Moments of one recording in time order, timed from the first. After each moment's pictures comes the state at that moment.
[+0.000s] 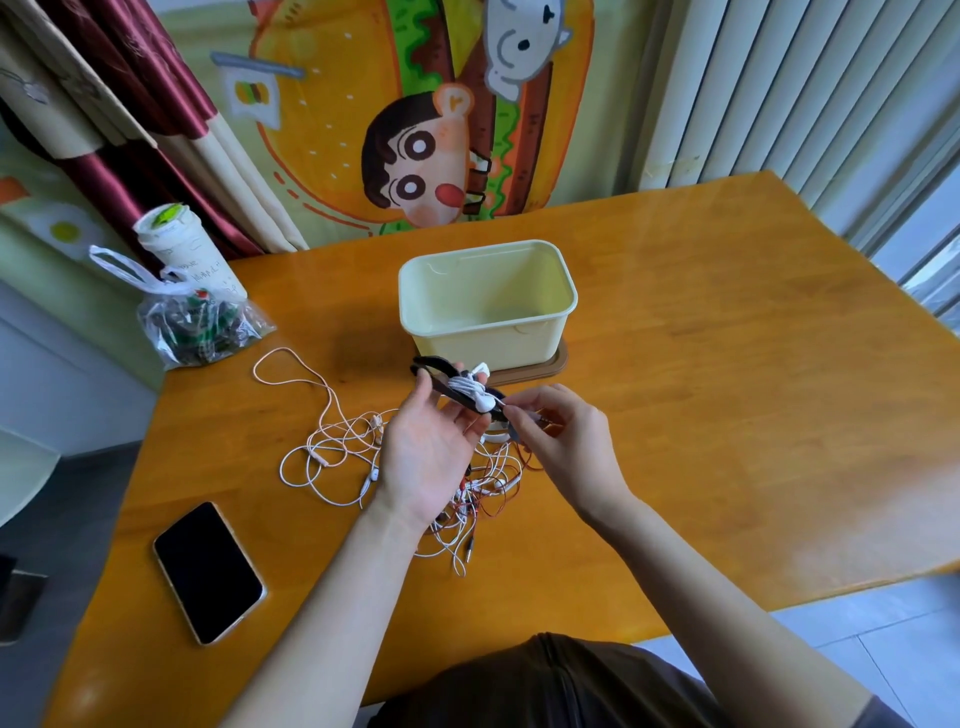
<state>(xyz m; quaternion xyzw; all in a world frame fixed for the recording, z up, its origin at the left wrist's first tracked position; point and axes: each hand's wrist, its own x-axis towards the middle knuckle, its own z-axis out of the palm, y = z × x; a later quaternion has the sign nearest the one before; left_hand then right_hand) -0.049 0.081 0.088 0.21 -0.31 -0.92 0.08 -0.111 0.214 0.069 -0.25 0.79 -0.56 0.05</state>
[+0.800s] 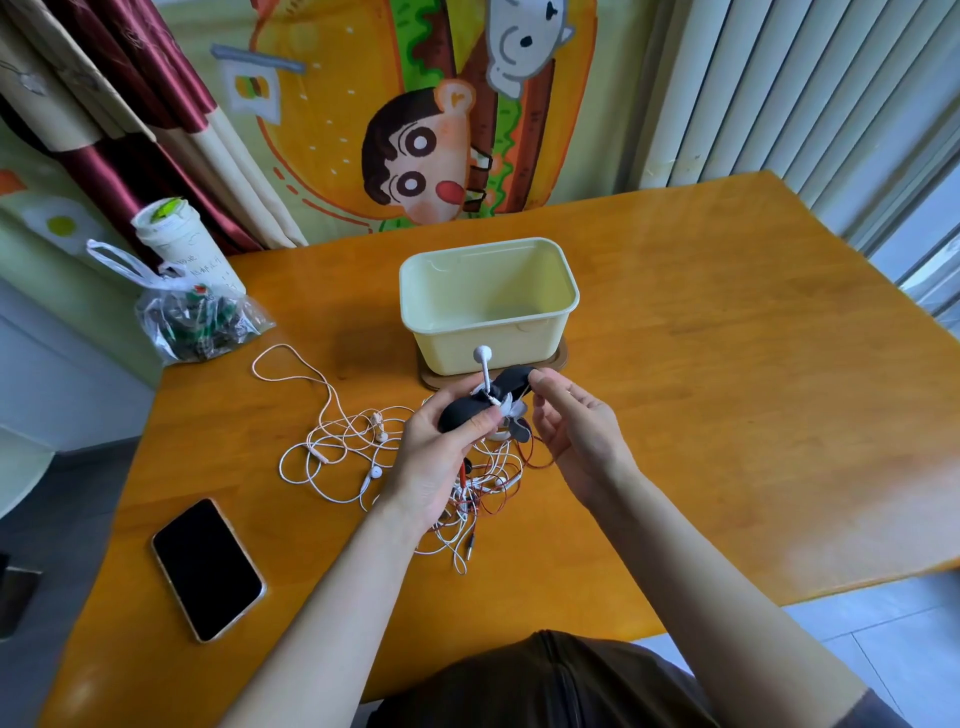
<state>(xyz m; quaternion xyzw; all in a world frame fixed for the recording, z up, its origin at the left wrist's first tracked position) -0.046 0.087 0.082 0.24 -0.51 -0.82 0.10 -0.116 0.206 0.091 0.10 0.45 -0.83 0.30</state>
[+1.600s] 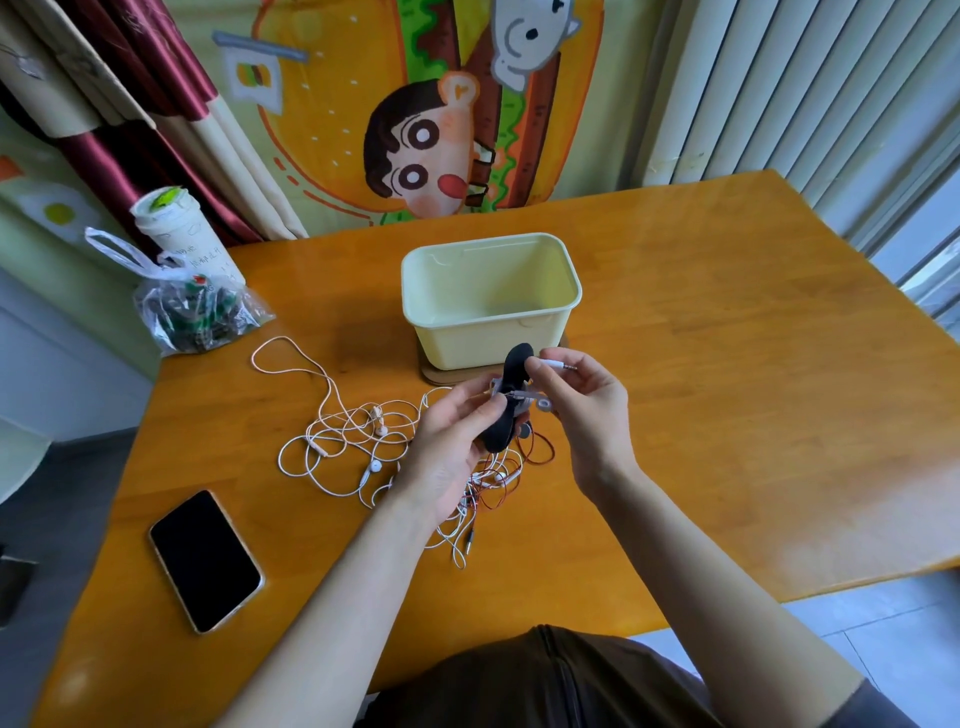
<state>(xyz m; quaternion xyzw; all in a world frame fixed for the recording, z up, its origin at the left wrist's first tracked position) -0.047 0.090 0.083 0.20 -0.52 -0.83 0.04 -0.114 0.204 0.099 -0.02 0.61 -0.77 0.16</state>
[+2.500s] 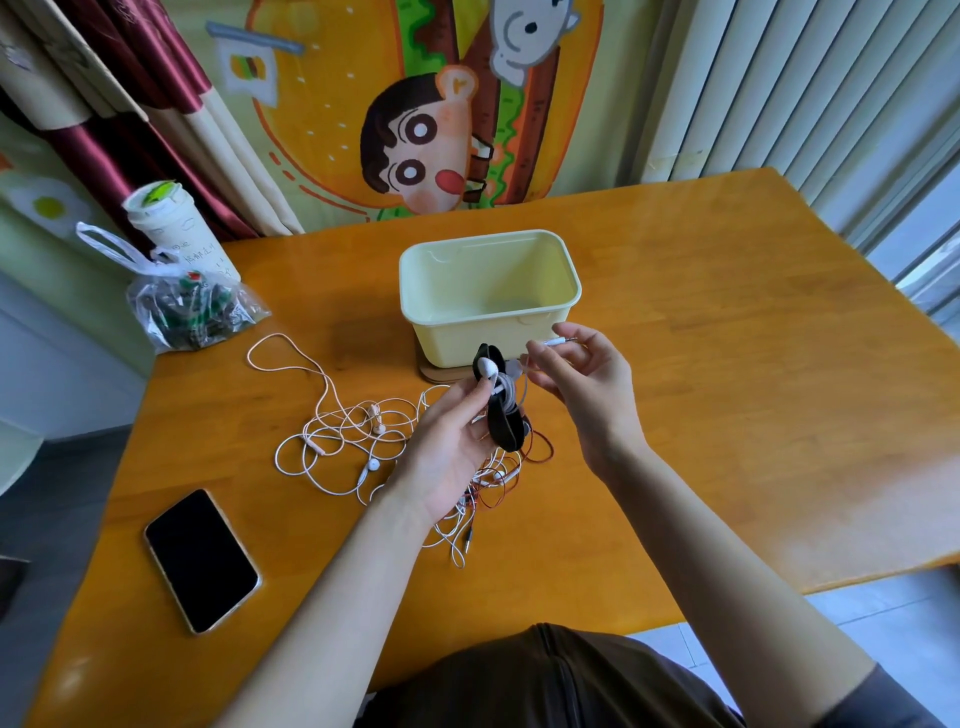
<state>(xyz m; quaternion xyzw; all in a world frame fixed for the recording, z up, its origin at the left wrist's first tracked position) -0.050 0.088 0.089 0.21 -0.39 -0.89 0.02 -0.130 0.202 0.105 -0.05 0.60 -0.78 0.16</state>
